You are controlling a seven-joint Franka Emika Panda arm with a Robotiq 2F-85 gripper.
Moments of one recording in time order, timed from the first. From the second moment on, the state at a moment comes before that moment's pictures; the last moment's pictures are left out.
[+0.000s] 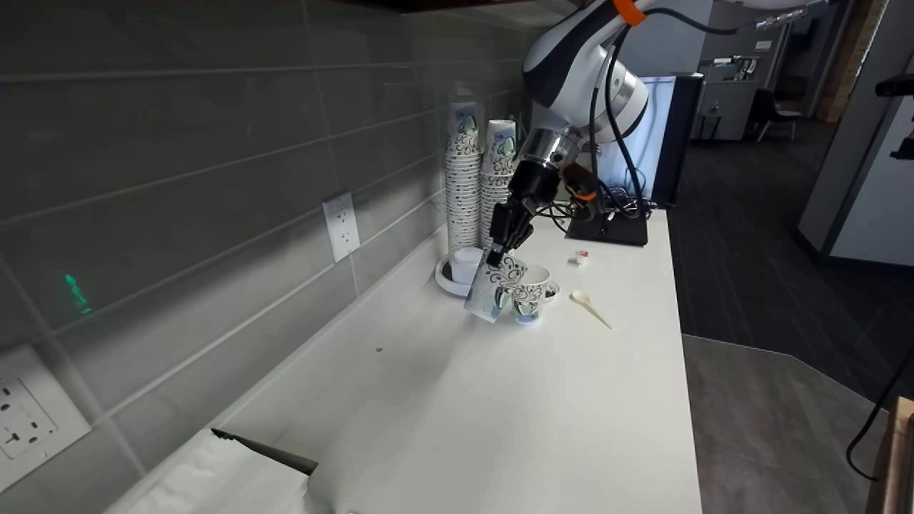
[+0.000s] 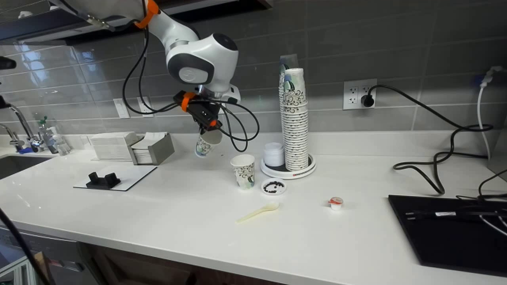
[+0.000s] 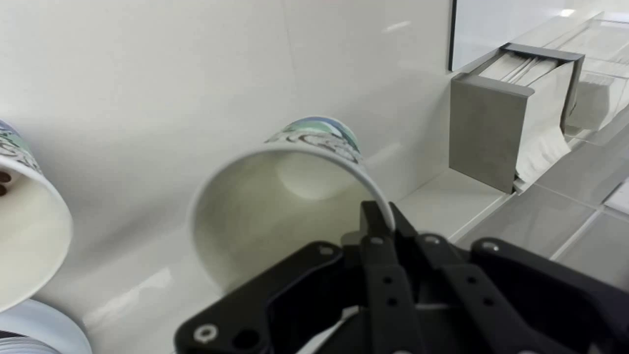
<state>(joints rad) 0.02 0.30 -0.03 -1.95 0.79 2.13 -0.68</state>
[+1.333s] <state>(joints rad) 0.17 0.38 0.03 -2.04 -0.17 2.55 -0.08</state>
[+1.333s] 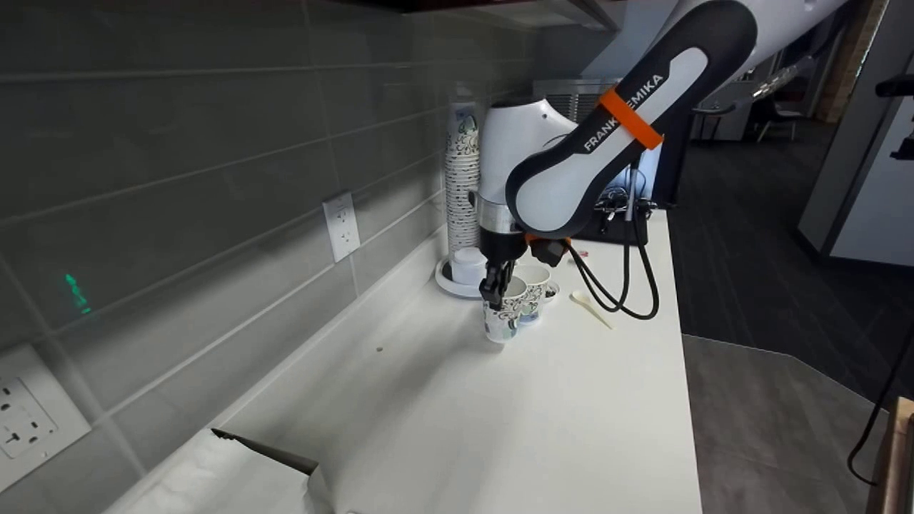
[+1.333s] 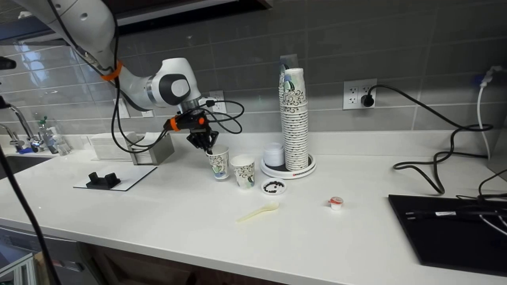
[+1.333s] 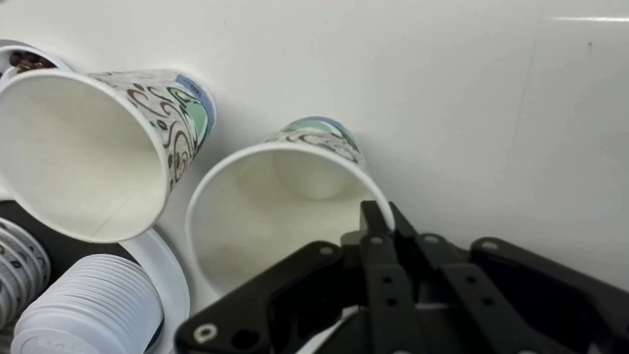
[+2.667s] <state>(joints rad) 0.19 0.03 0.03 -2.32 -0.23 2.53 0.05</state>
